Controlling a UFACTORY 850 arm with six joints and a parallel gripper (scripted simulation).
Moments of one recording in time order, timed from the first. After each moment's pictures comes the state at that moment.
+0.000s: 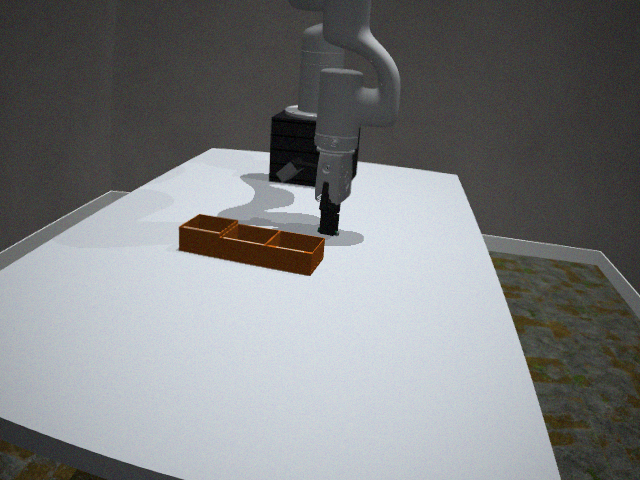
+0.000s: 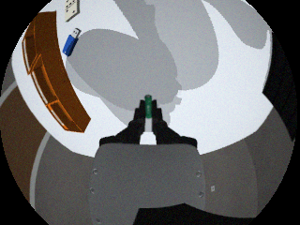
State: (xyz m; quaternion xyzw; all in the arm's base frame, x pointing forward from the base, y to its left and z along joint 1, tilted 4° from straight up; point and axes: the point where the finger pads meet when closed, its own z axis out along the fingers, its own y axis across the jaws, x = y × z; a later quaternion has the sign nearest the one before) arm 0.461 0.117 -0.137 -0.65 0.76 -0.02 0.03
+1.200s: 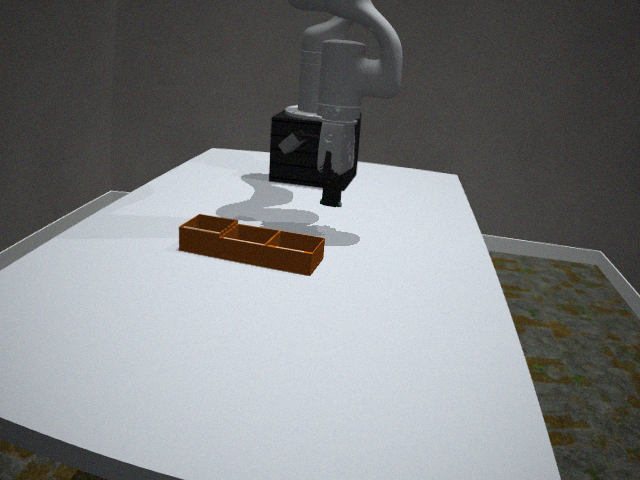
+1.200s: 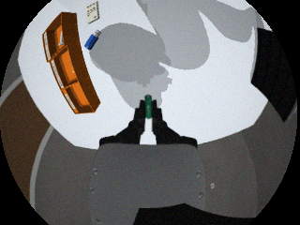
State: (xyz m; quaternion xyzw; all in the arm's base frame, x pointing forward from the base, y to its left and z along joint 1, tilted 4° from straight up) arm 0.456 0.117 -0.077 -0.65 0.76 -0.02 0.03
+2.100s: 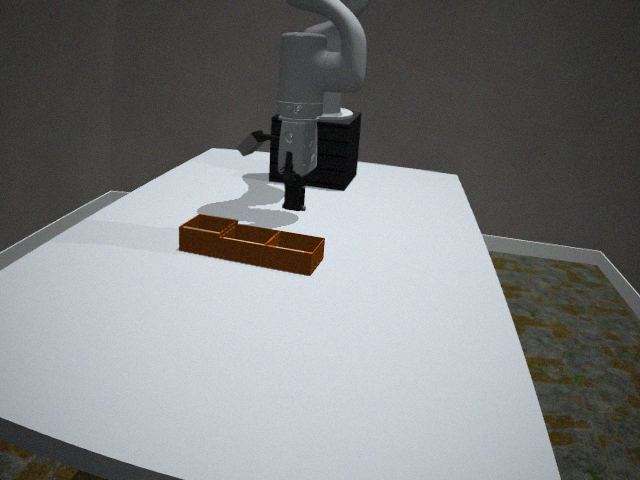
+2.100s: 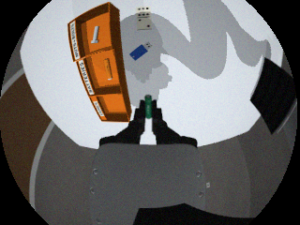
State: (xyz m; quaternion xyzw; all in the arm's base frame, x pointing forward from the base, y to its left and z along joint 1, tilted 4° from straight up) arm 0.535 0.059 -0.065 -0.68 0.74 -0.02 0.03
